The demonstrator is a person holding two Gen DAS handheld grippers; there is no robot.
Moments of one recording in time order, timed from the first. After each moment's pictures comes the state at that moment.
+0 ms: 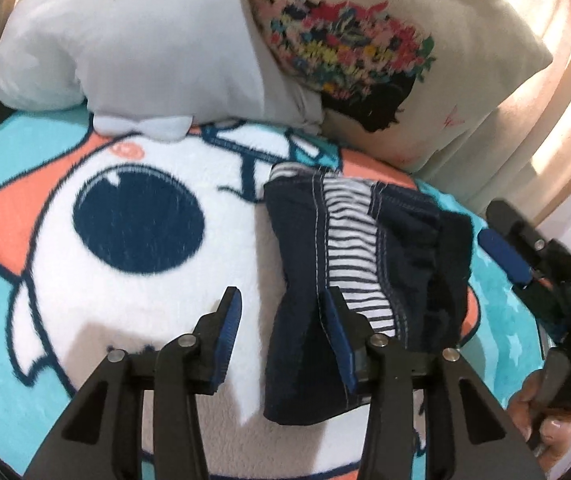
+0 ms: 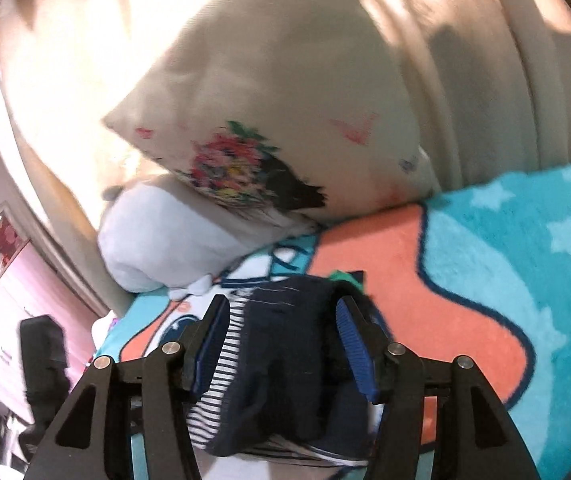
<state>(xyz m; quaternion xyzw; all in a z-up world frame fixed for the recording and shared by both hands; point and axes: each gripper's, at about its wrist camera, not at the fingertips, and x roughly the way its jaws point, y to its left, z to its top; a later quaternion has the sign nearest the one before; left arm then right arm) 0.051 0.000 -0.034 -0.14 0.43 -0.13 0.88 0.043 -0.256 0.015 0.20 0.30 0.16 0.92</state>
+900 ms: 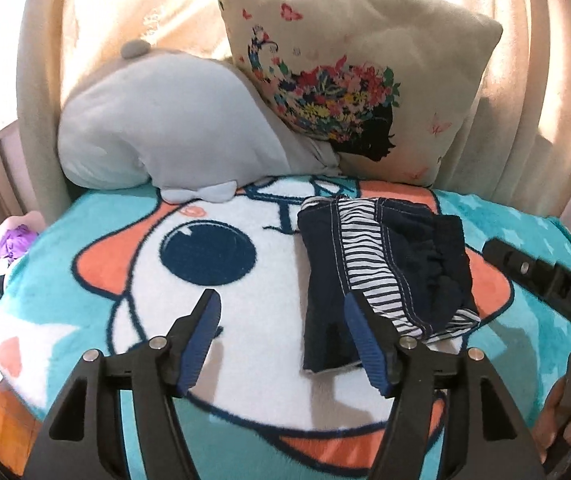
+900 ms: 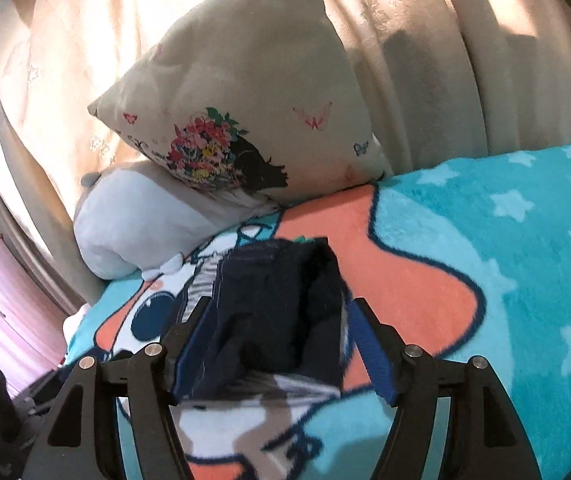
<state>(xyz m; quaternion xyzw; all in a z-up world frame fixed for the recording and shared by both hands) -0.021 -0.024 0.004 -0.01 0.33 -0.03 0.94 -0.009 -0.262 0.008 0.19 0.32 0.09 0.92</state>
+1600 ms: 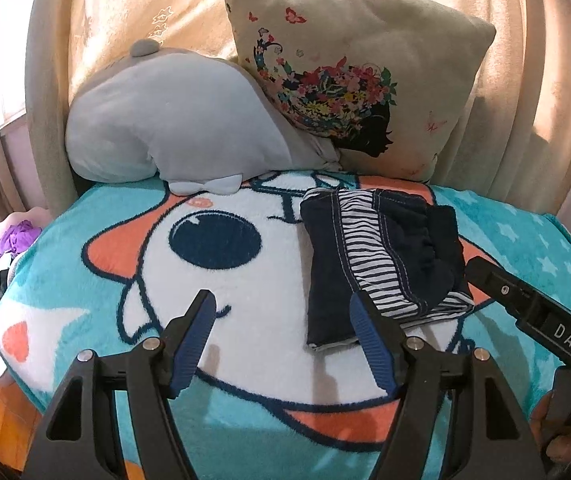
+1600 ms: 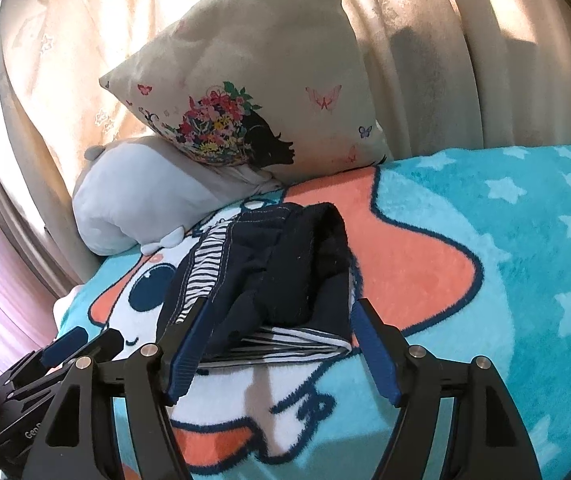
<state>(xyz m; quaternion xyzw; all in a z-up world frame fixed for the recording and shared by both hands) -0.037 -0.019 0.004 -0.02 0.34 -0.03 0.94 -0.029 -0.243 0.002 0.16 0.33 0.08 0.93</state>
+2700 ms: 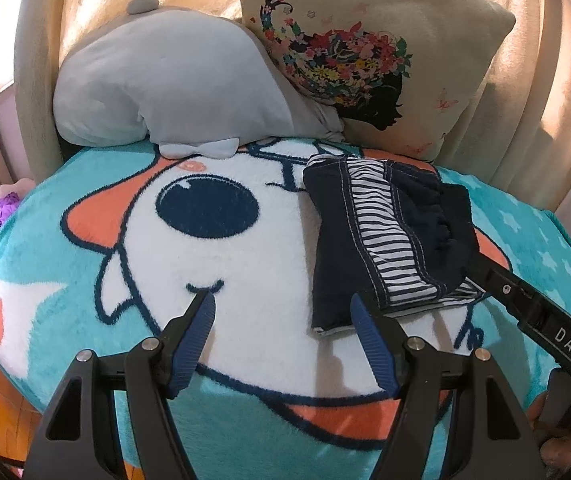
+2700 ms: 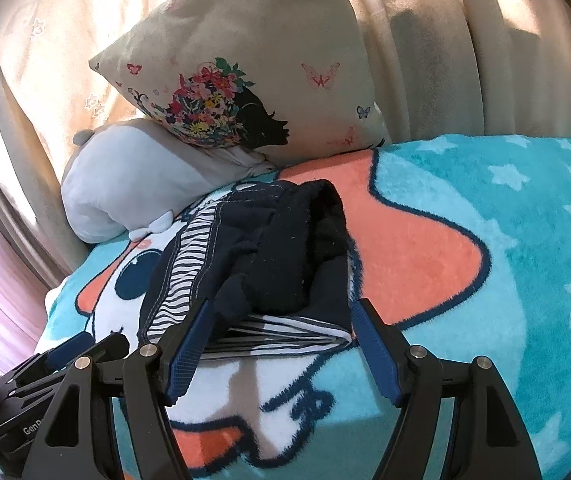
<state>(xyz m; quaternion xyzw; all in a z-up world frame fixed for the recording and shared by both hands) -0.023 -0.010 -0.019 -0.04 0.38 -0.04 0.92 -0.022 -0.239 -0.014 0.16 0.35 0.07 0.92</state>
